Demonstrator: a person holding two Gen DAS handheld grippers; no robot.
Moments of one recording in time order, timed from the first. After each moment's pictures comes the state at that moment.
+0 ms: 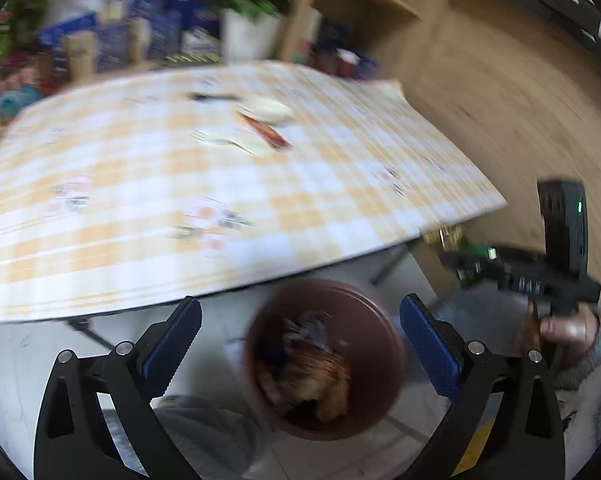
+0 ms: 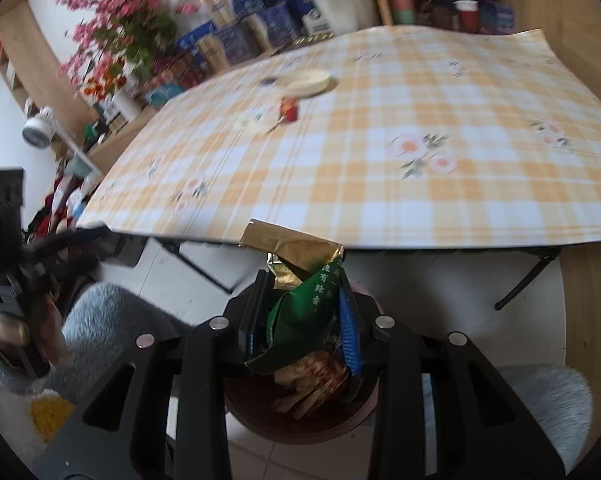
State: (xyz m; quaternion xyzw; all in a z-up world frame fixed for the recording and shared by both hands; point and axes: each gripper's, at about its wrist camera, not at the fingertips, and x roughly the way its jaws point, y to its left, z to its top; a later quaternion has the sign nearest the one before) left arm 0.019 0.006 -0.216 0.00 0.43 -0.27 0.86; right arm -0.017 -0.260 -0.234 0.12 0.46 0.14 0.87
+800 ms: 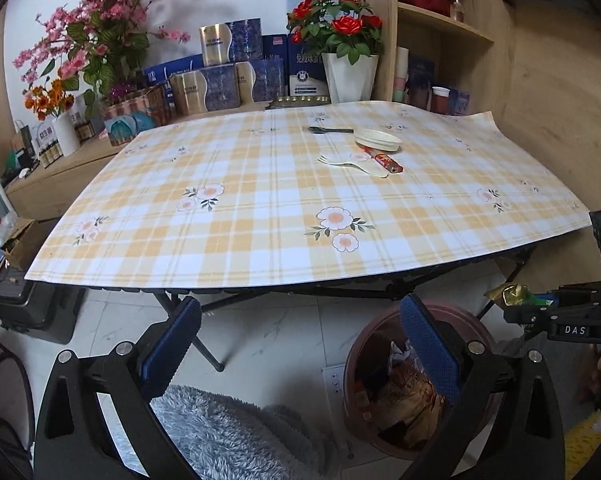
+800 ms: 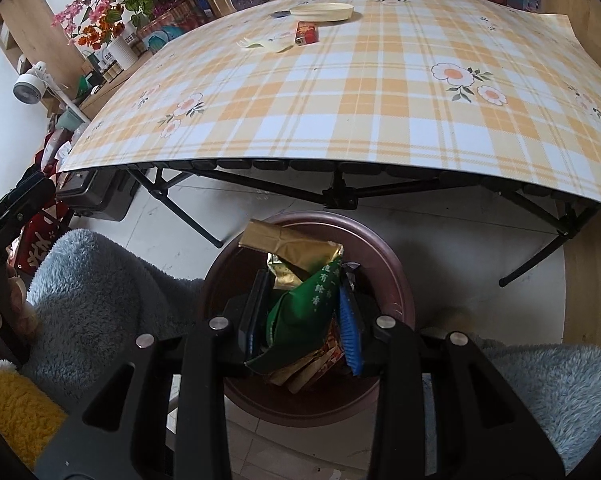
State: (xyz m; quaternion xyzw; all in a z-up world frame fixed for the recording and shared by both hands) left arm -0.018 0.042 -0.227 0.05 0.35 -0.09 0.93; right arm -0.020 -0.223 -0.285 0.08 0.52 0.14 0.84
